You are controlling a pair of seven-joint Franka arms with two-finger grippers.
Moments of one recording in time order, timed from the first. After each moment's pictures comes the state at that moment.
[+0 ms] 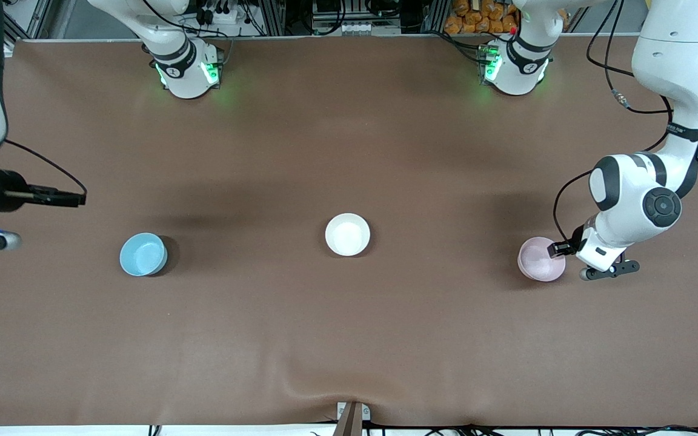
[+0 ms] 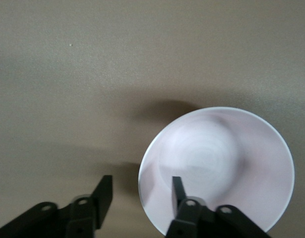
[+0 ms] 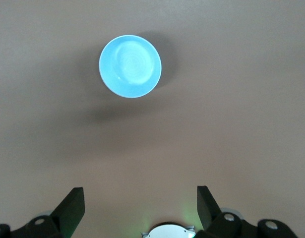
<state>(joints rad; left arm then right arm) 0.09 0.48 -0.05 -2.01 0.02 2.47 -0.15 -0.12 0.31 -0.02 -1.52 0.04 1.49 0.08</state>
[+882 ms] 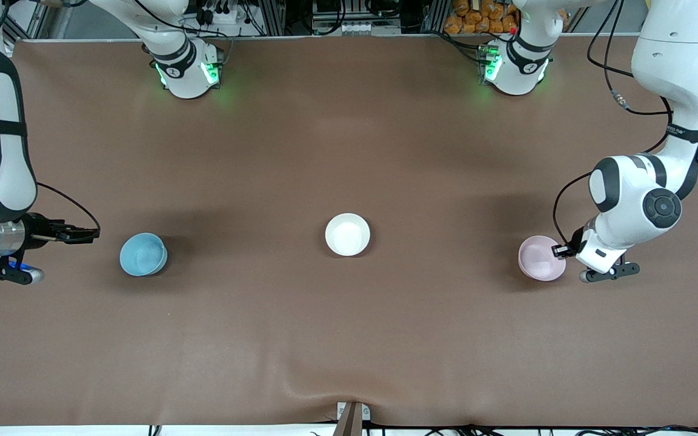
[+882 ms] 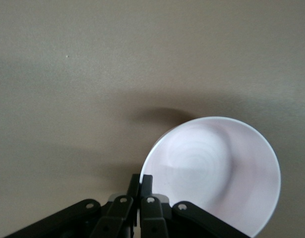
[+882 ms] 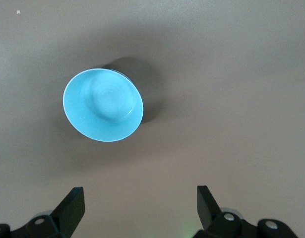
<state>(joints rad) 0.09 0.47 -0.07 -1.99 0.02 2.46 -0.15 -0.18 0.47 -0.01 -1.53 0.04 1.65 0.07</state>
